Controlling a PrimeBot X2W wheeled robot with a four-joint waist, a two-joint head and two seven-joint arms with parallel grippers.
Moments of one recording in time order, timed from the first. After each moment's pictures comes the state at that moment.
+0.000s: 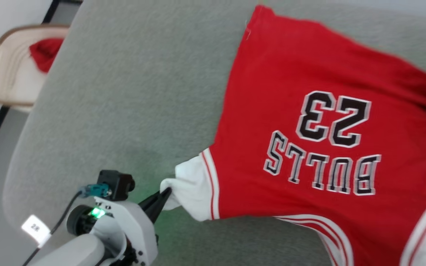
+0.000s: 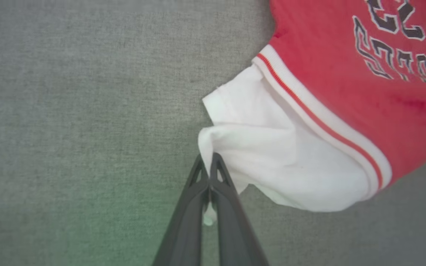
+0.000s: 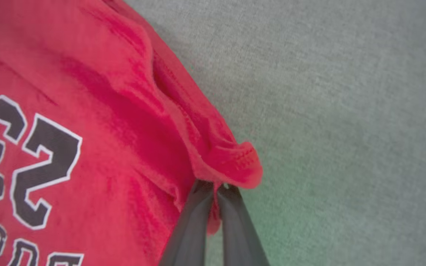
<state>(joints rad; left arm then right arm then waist) -0.50 0.71 -0.97 0.03 -1.12 0.20 0.01 -0.89 -0.60 0.29 0.56 0.66 0.13 0.92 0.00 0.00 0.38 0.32</state>
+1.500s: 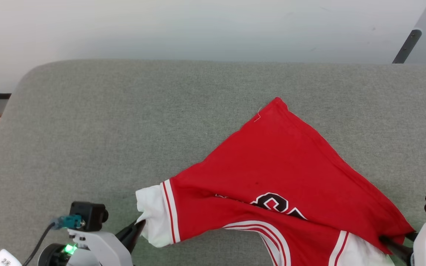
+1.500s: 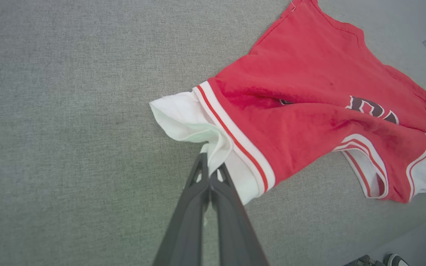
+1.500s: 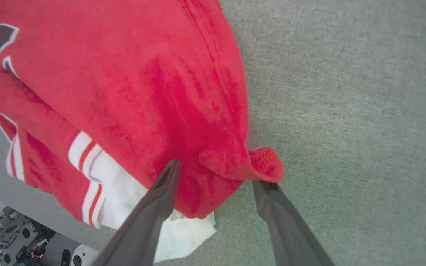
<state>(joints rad) -0.33 0.86 -0.93 -0.13 -1.20 0.33 0.00 -0.03 -0.54 0.11 0.02 0.68 0.13 0.75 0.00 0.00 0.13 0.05</state>
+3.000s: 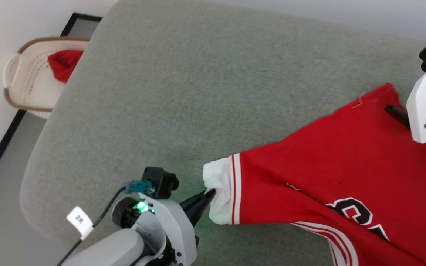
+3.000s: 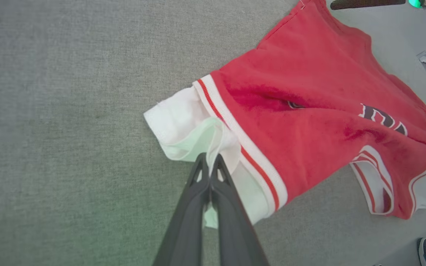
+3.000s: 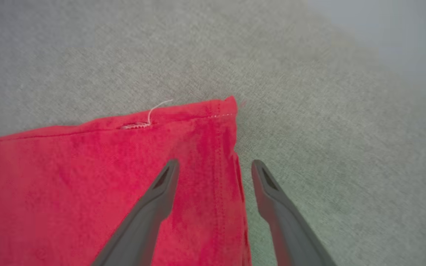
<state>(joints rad) -0.56 0.58 -1.03 0.06 -1.10 0.14 0.03 -0.96 -0.62 0.67 0.62 0.76 0.13 0.66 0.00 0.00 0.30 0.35</state>
